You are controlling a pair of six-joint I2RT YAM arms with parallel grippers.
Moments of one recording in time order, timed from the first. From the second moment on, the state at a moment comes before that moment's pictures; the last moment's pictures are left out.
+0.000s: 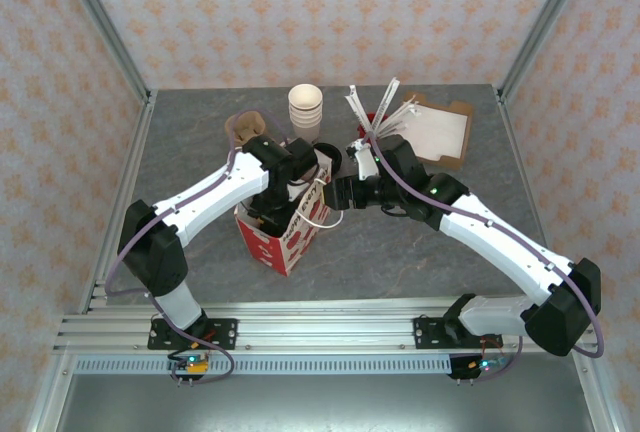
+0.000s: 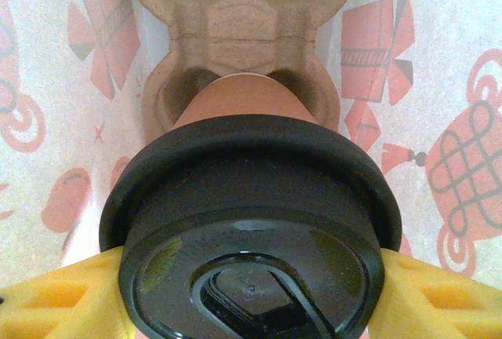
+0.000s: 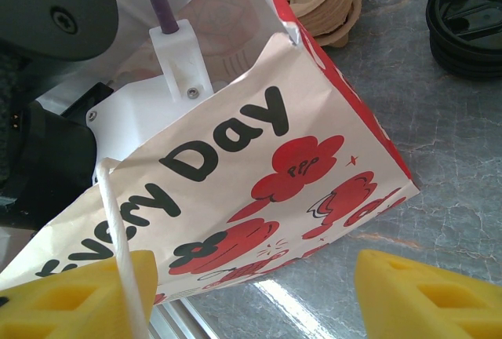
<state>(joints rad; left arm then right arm) -0.65 1.69 1.51 -1.46 0.04 -0.23 0.71 1.24 1.12 -0.56 -0.32 0.45</state>
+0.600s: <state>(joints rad) -0.65 1.69 1.51 -1.46 0.04 -0.23 0.71 1.24 1.12 -0.56 -0.32 0.45</state>
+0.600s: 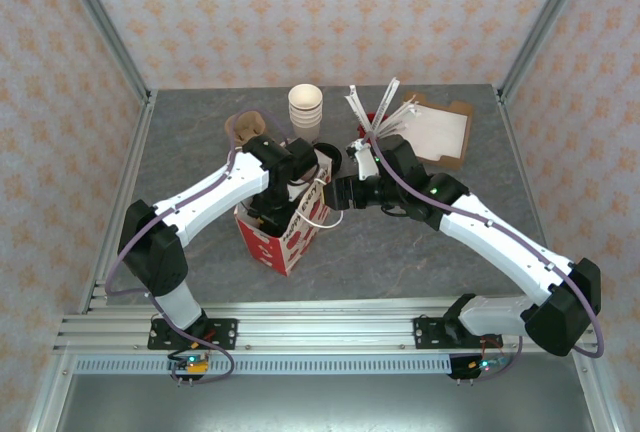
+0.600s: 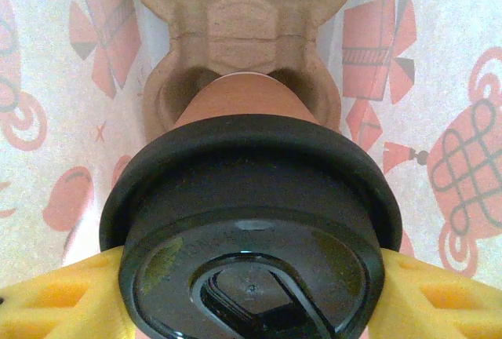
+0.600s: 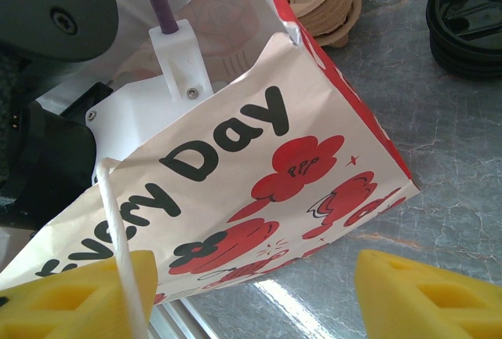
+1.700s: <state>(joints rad) -0.66 1.69 1.50 -1.46 0.03 -0.24 0.71 1.25 1.12 -0.56 -0.32 0.45</state>
